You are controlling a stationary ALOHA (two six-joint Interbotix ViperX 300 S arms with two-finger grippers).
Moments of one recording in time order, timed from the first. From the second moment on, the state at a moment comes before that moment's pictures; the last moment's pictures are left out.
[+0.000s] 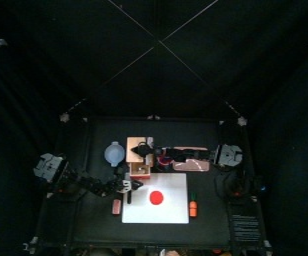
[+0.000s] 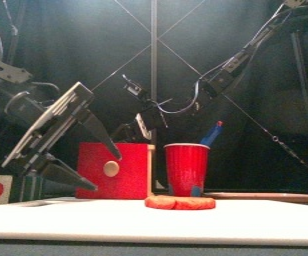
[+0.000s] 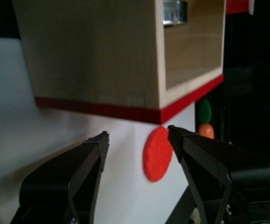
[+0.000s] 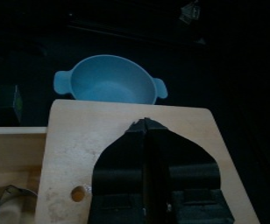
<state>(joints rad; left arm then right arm) -0.32 0.08 0.98 -1.00 -0.64 -0.78 -0.36 0.41 0.26 -0.40 -0.37 0.01</state>
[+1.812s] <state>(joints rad) -0.08 -0.52 1.23 -0.25 -0.89 0.17 -0.14 0.15 0.28 -0.10 0.27 0.01</state>
